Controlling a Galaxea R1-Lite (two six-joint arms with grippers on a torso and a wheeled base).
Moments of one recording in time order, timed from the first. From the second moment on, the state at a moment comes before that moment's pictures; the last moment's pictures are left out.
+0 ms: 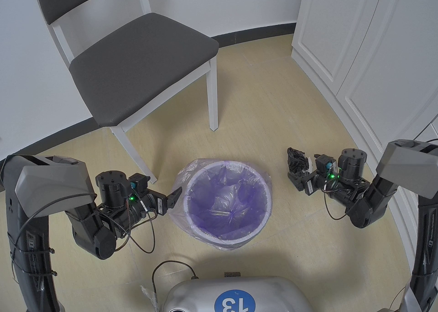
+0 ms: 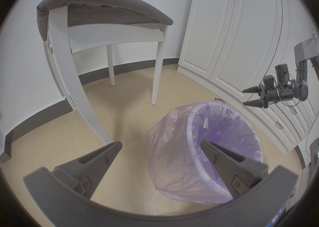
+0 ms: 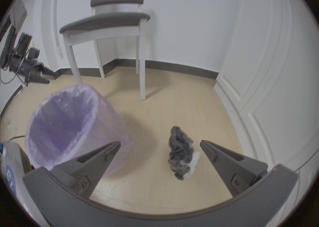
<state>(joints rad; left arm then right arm) -0.30 2.26 -0.61 -1.40 -0.09 0.07 0.22 2.28 -0.81 -1.26 0.09 -0.32</state>
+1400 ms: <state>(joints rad) -0.34 1.72 -0.41 -1.34 -0.04 0.00 0.30 1.55 -0.10 -1.33 -0.32 0.08</state>
